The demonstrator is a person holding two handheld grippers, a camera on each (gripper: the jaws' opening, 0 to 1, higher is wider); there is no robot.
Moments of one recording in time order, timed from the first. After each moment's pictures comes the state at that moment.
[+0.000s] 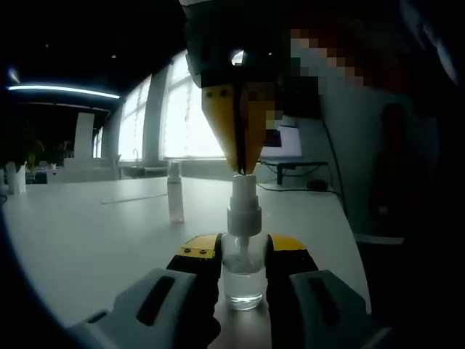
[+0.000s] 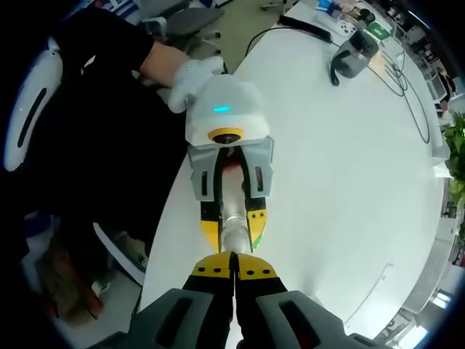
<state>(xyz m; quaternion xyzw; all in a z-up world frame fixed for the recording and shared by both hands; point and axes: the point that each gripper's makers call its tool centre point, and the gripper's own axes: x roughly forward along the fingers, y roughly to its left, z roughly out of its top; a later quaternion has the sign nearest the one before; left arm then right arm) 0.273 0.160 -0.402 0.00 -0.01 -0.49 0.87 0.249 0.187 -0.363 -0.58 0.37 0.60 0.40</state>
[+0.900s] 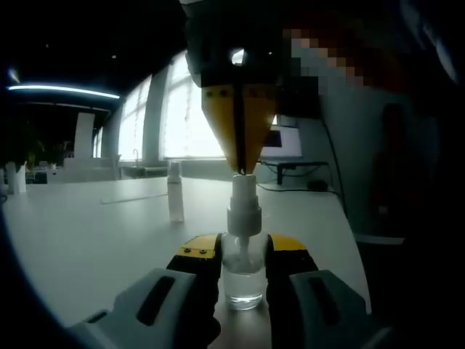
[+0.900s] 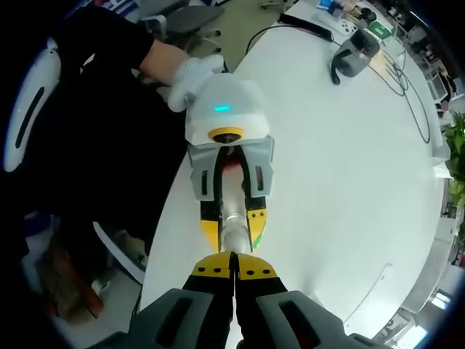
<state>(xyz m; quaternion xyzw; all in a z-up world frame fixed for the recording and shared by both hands) 0.271 0.160 -0.402 0.00 -0.01 -0.49 0.87 0.249 0.187 -0.363 -0.59 0.38 0.60 0.40</state>
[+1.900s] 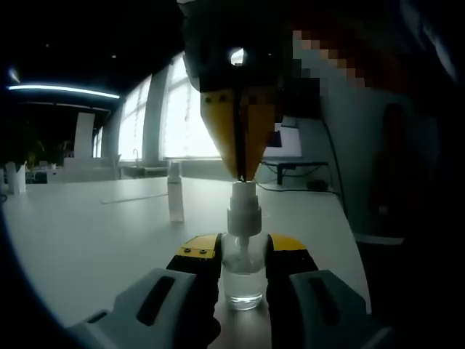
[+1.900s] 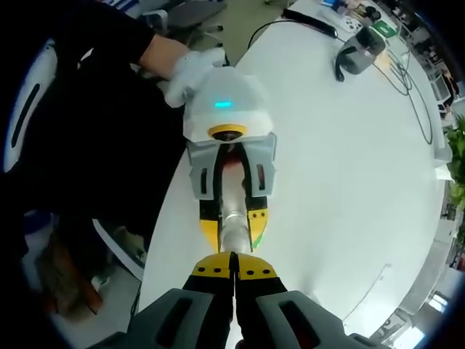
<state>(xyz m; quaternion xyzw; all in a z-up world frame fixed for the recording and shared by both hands) 0.271 0.160 -0.402 0.00 -0.01 -0.49 0.87 0.249 0.187 -0.369 -0.60 0.38 0.59 0.39</state>
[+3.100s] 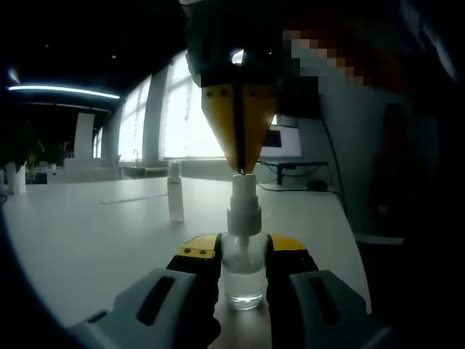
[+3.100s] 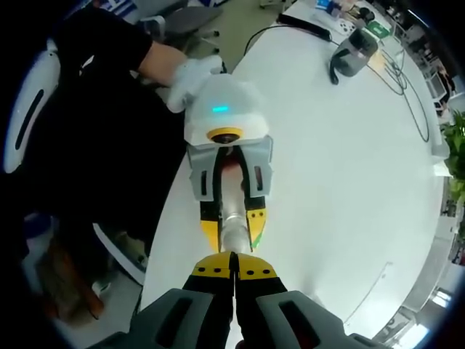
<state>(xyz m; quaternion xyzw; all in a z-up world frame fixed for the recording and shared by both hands) 0.270 0.159 -0.402 0.00 -0.01 -0.49 0.87 0.250 0.187 -0.363 -0.58 0.38 0.59 0.40</state>
